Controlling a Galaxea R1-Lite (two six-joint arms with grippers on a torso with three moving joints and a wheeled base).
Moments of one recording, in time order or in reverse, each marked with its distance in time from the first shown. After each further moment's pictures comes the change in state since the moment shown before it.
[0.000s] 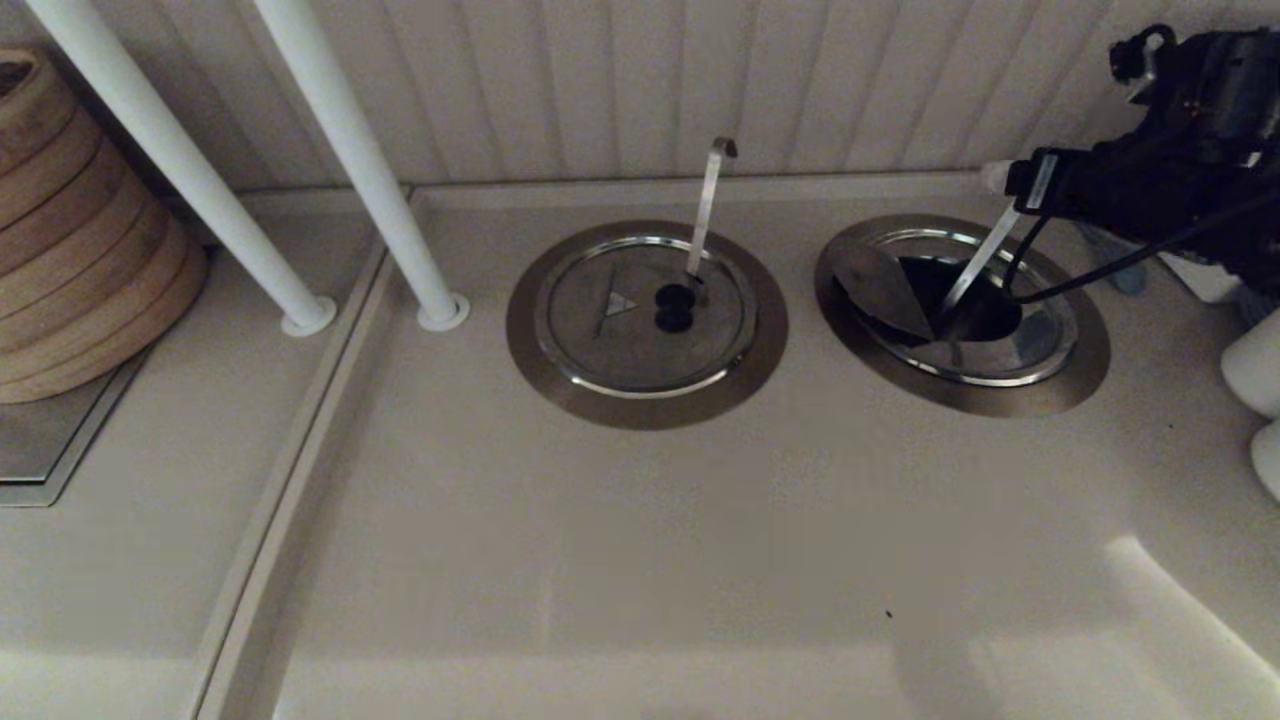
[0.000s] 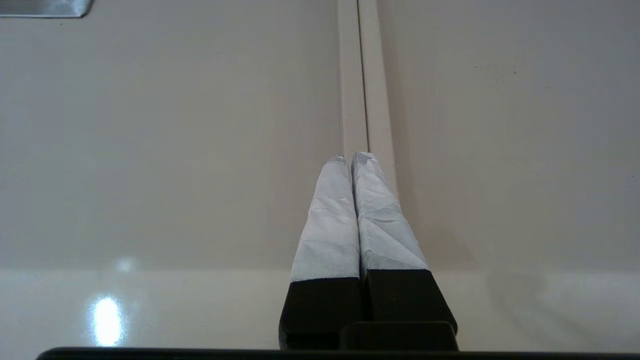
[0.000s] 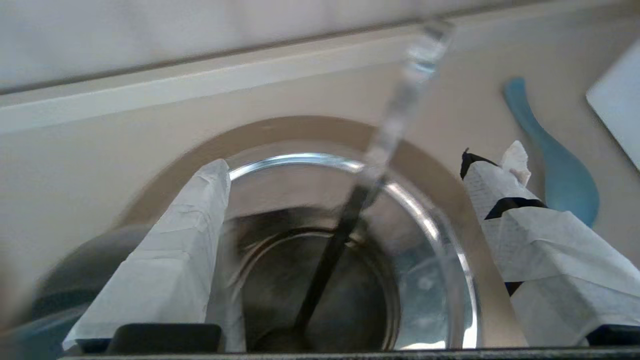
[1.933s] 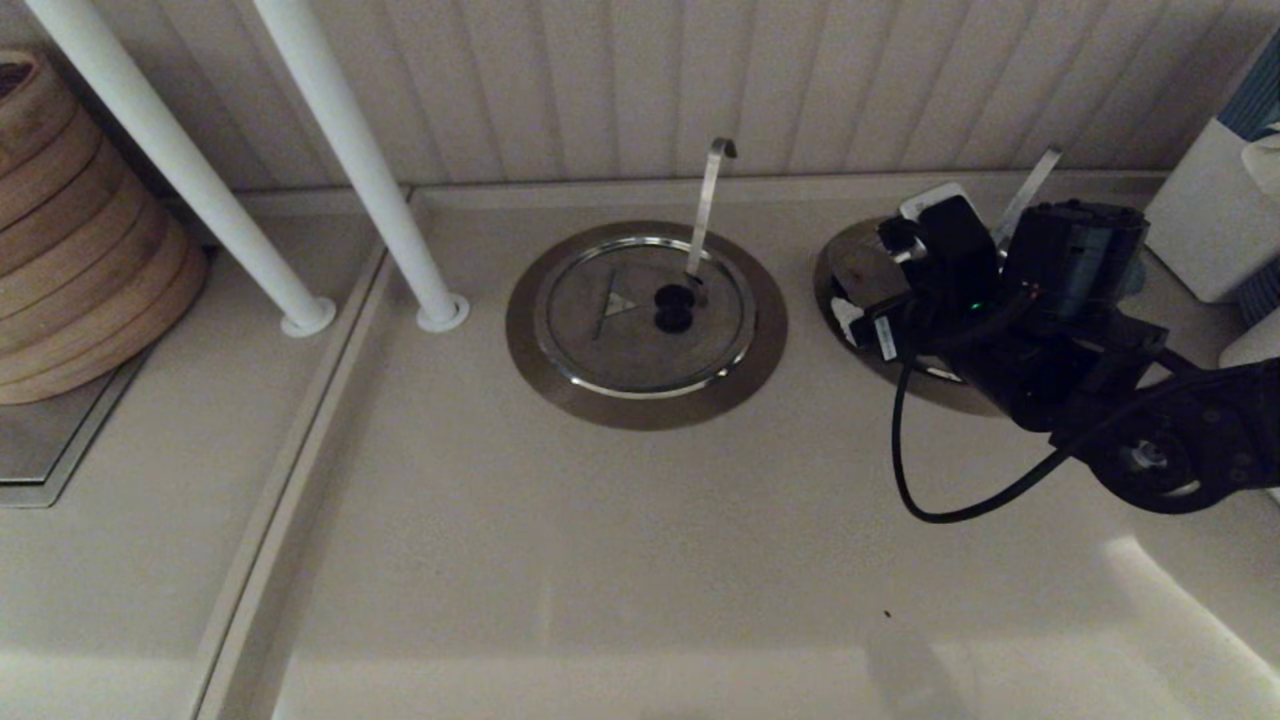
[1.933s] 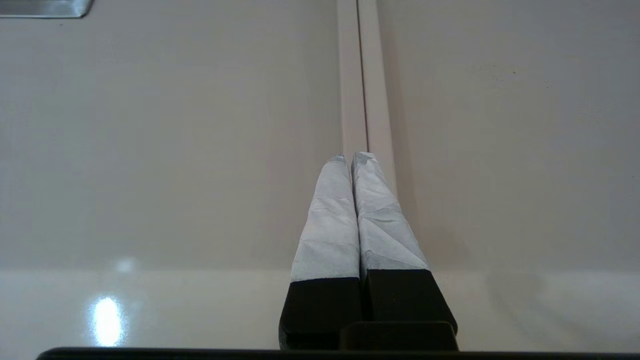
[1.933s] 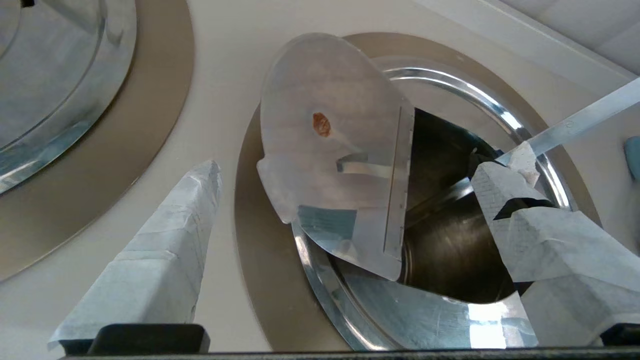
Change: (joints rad) left arm 0.000 0.000 0.000 0.000 0.001 0.000; right arm 0.335 -0.009 0.509 -0.513 -0.150 -0.493
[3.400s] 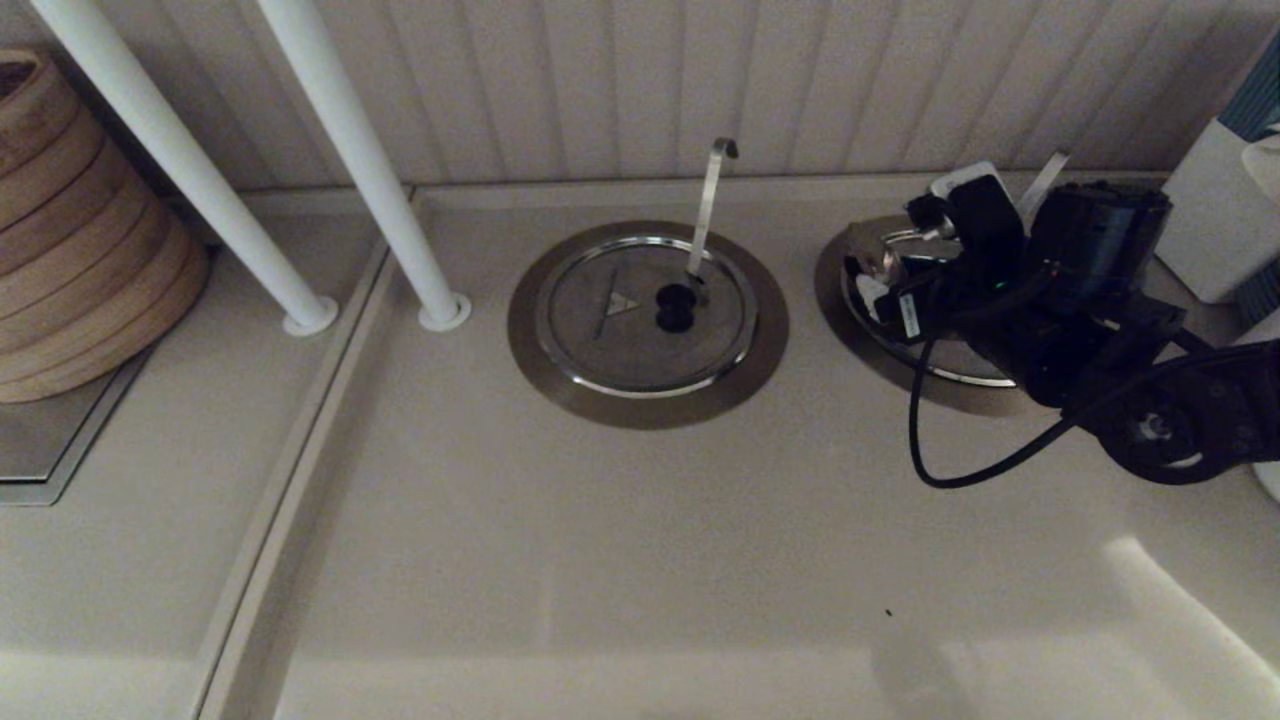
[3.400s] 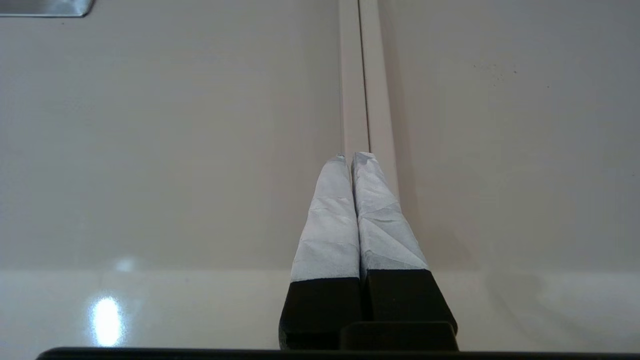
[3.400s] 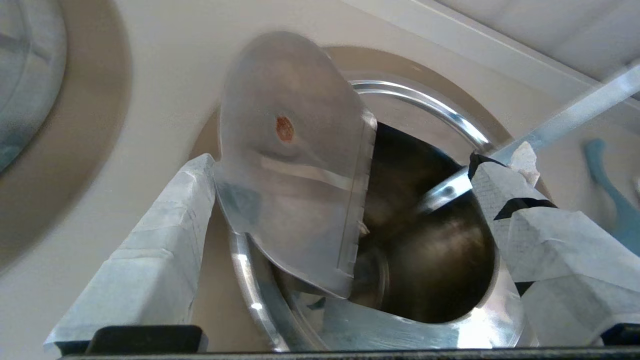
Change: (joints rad) left arm 0.000 0.000 0.000 0.000 0.000 0.000; right arm -0.093 0.011 -0.048 0.002 -0.001 0.000
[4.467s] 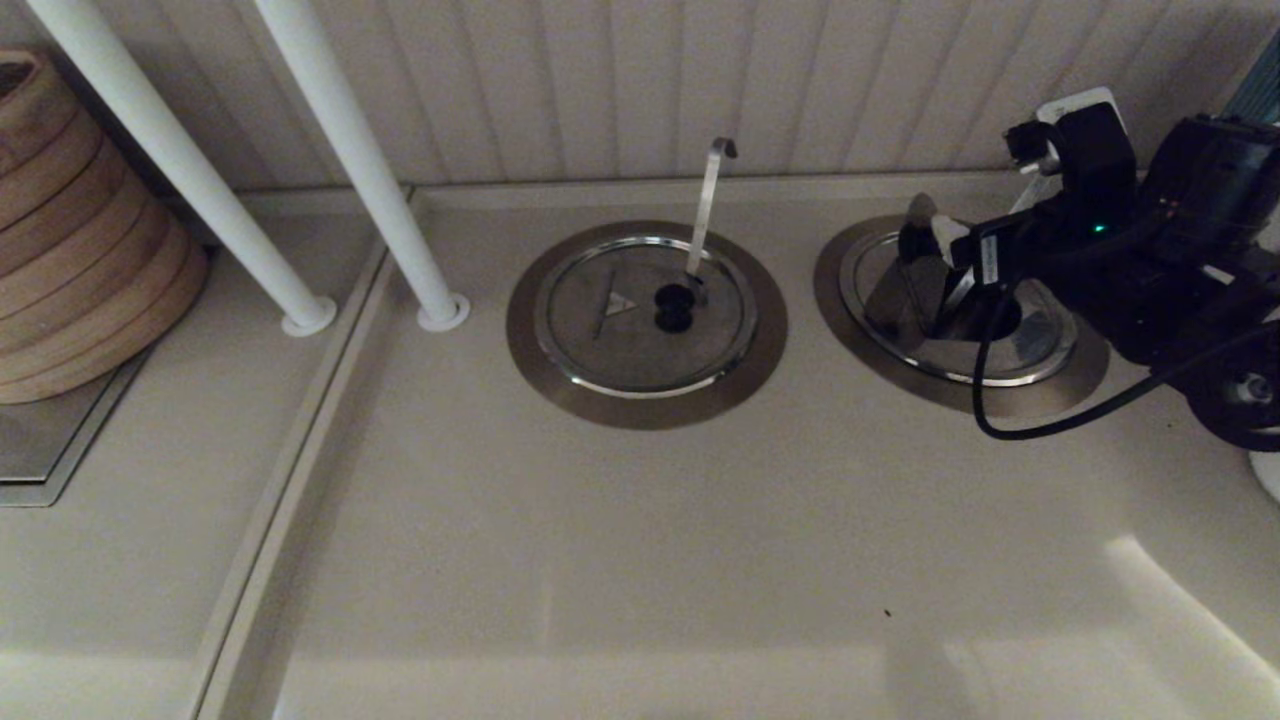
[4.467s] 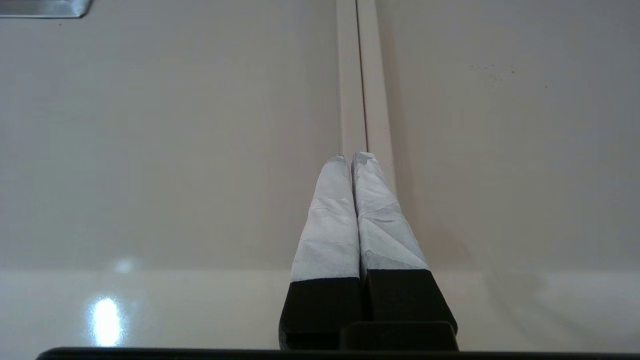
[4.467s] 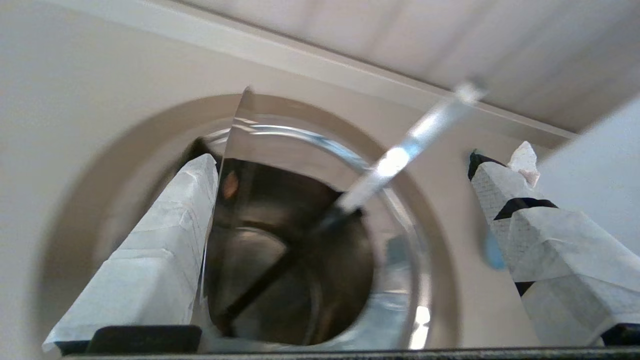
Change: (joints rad) left arm 0.000 0.000 0.000 0.000 -0.001 0.000; right arm -0.088 -0.090 -0.033 0.003 0.007 -0.003
